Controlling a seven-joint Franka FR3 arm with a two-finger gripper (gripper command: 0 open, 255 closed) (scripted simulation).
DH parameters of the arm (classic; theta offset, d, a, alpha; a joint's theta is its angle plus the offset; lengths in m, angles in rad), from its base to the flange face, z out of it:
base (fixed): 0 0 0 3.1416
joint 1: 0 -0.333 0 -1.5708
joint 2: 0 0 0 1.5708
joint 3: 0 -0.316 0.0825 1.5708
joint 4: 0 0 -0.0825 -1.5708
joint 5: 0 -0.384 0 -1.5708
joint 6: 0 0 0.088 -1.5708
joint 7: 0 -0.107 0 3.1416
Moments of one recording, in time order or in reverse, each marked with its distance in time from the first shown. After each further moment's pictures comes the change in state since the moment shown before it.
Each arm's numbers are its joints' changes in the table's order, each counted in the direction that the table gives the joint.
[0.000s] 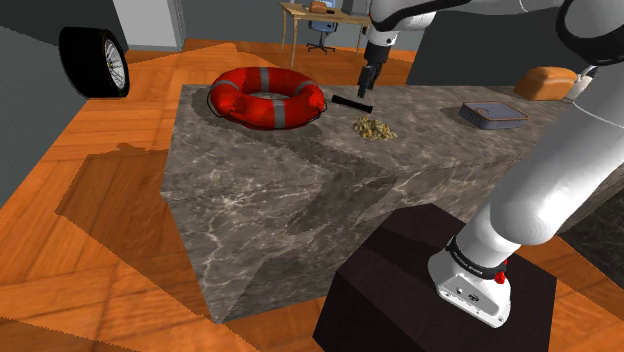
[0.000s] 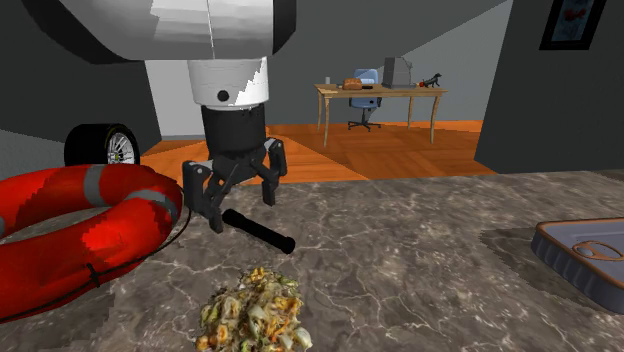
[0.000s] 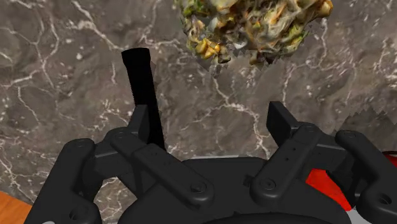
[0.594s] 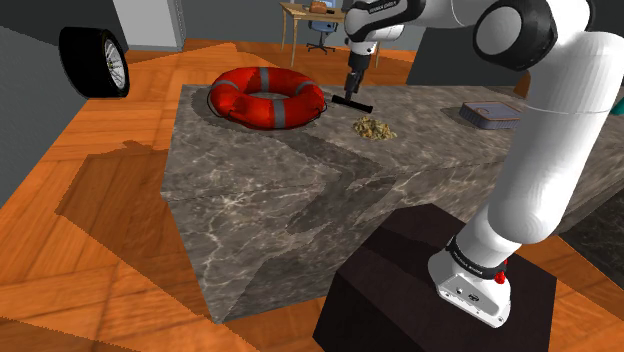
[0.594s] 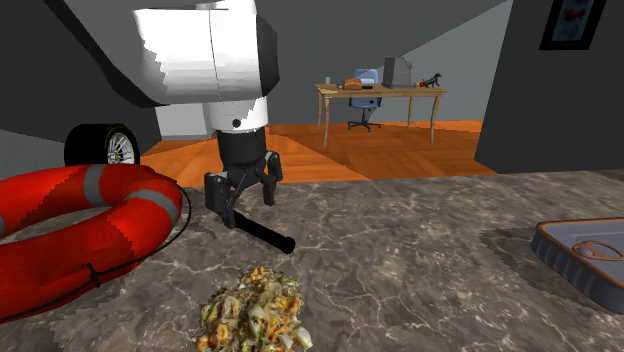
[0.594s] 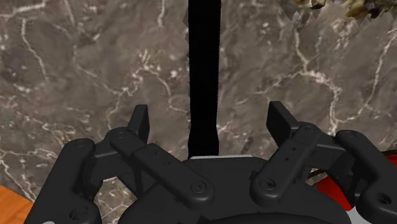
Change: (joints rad) arm 0.049 -0.323 0.008 -0.283 -0.091 -0.002 0.157
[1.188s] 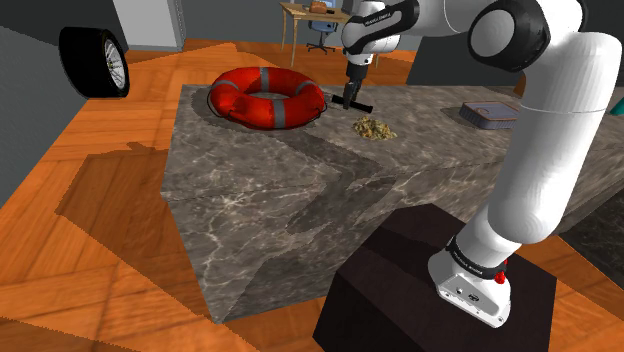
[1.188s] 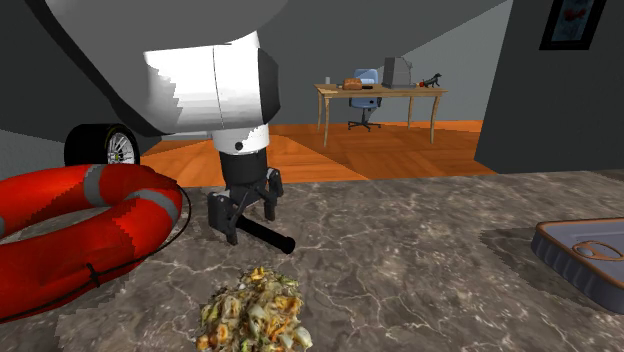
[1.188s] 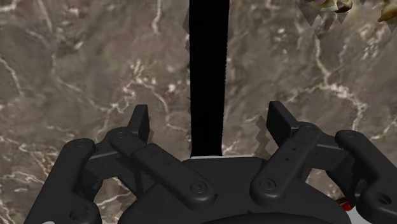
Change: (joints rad) arm 0.001 -0.025 -0.004 0.052 -0.010 0.076 0.007
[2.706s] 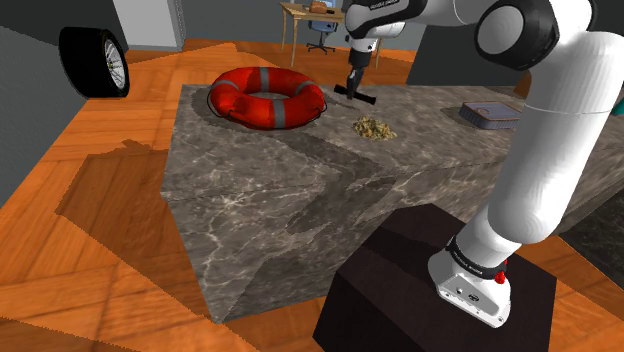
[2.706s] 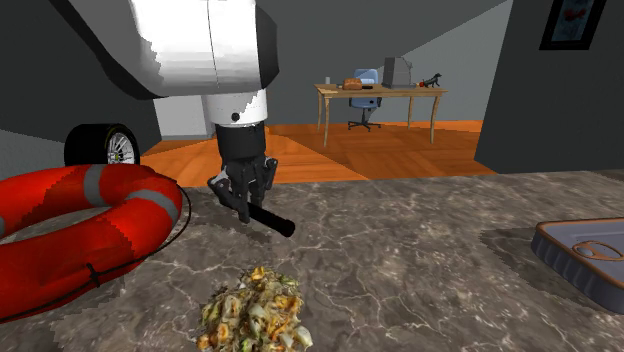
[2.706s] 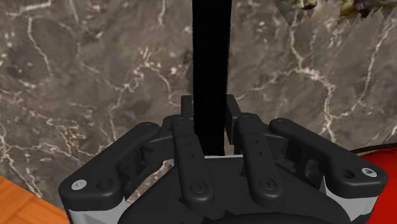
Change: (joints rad) arm -0.002 0.032 0.004 -0.066 0.013 -0.097 -0.008
